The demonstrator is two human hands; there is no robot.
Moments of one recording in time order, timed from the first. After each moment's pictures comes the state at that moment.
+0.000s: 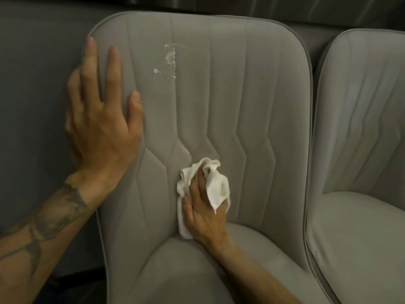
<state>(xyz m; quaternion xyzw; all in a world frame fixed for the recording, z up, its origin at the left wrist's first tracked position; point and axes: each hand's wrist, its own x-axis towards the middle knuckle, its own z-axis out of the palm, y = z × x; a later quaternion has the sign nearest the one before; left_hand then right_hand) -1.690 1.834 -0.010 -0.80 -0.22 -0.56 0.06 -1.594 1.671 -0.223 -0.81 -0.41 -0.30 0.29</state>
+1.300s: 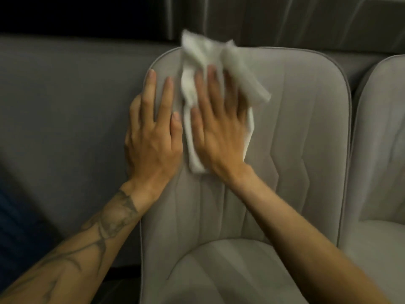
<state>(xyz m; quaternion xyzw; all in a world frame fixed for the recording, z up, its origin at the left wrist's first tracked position) -1.690 1.835 -0.008 -0.80 -0.21 -0.57 0.05 -1.572 1.745 0.000 -0.73 -0.43 -0.47 0.24</state>
